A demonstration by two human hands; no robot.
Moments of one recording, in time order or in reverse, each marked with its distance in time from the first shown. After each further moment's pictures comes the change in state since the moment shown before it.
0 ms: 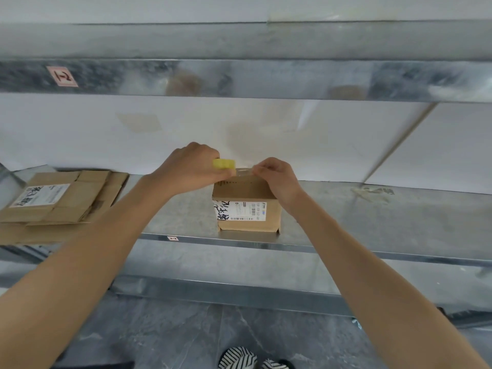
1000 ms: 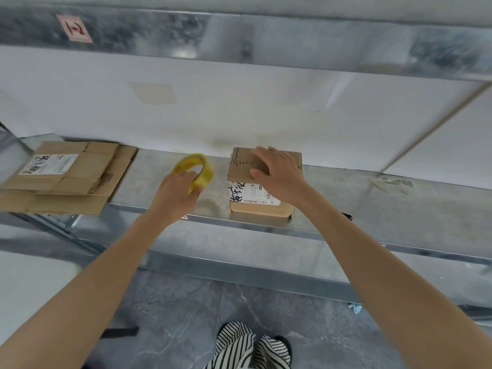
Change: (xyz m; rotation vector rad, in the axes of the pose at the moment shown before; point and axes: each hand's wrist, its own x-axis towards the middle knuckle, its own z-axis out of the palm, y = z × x) left_hand -0.051 -0.086 0.104 -0.137 0.111 -0.193; right_hand -0.002 0.013 0.021 -0.958 -0.237 -0.303
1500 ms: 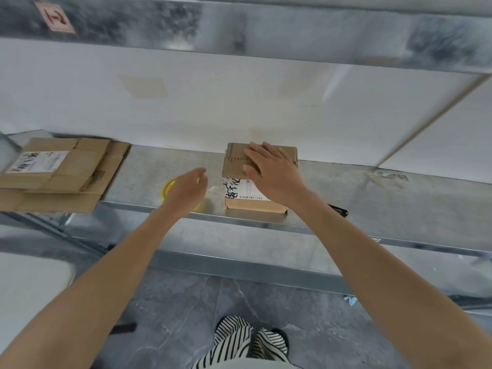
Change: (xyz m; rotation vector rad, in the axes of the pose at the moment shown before) left_hand 0.011 0.025 0.021 -0.296 -0.098 -0.282; right_hand -0.002 0.001 0.008 -0.234 0.025 -0.065
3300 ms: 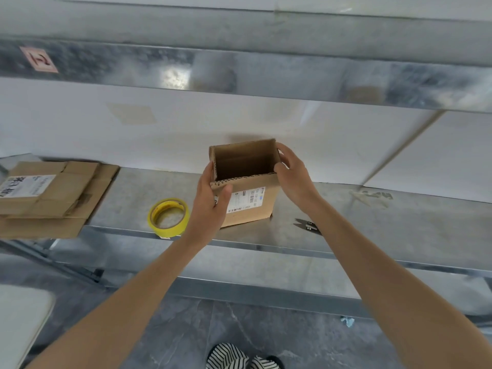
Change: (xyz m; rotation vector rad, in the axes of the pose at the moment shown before) left_hand -0.023 0.062 0.035 -0.569 0.120 0.293; right_hand 0.003 0.045 -0.031 0.919 0.197 0.398
